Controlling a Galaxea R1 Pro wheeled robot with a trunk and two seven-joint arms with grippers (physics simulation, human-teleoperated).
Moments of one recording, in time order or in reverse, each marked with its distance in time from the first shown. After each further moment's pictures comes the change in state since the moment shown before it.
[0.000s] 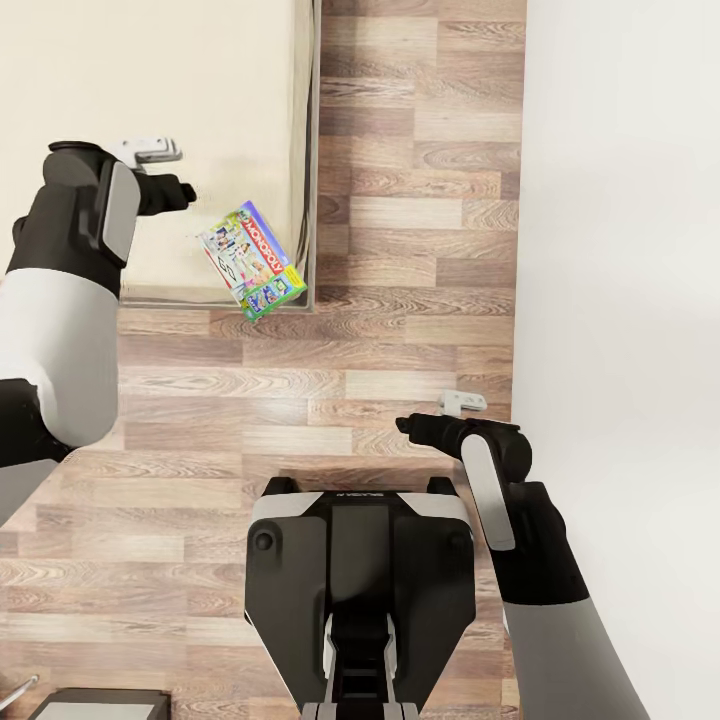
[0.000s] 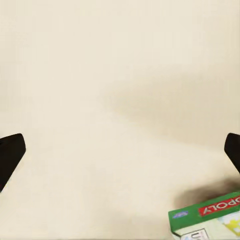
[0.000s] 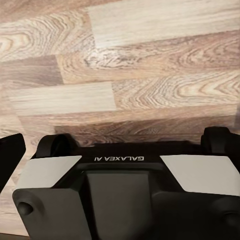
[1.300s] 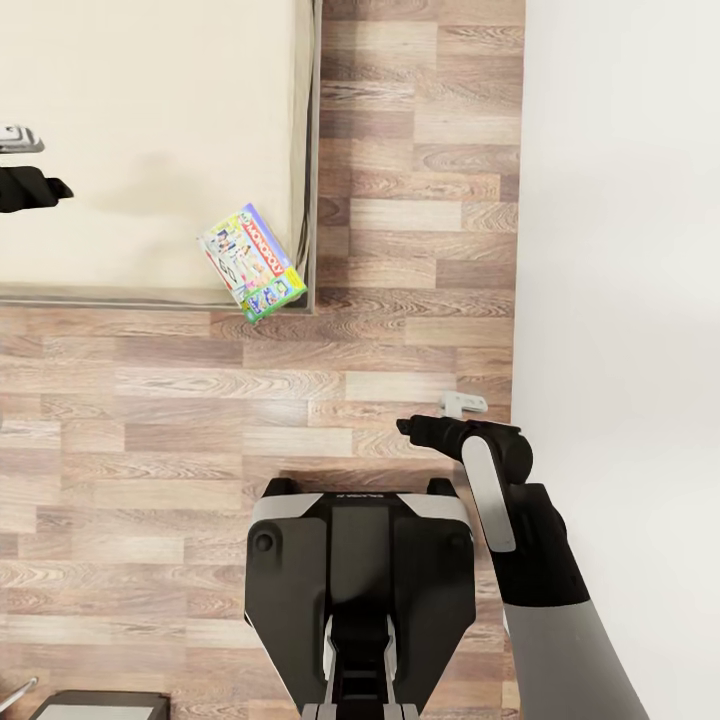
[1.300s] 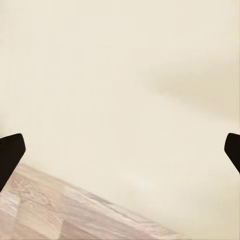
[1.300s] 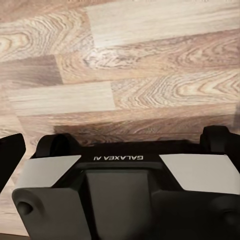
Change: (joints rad) left arm 0.000 0.307 -0.012 -0.067 -0.004 0.123 -0.143; right arm 0.006 0.000 -0.004 0.000 0.001 0.000 0.000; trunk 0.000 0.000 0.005
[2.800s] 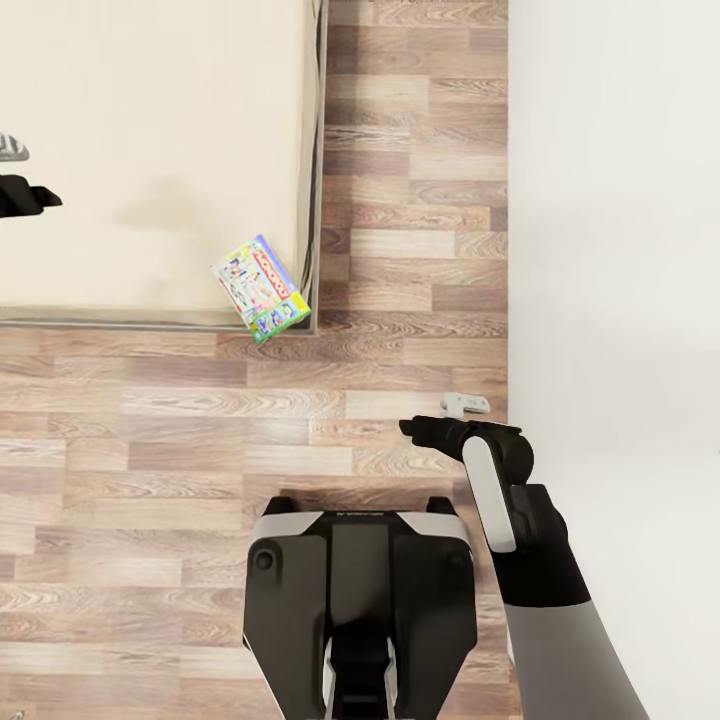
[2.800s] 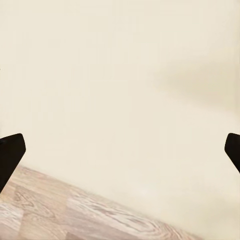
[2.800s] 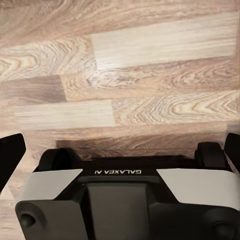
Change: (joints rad) left arm 0.022 0.063 -0.016 -0.005 -0.003 0.000 -0.097; right arm 0.002 0.000 -0.005 0.000 0.013 0.000 -0.005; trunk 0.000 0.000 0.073
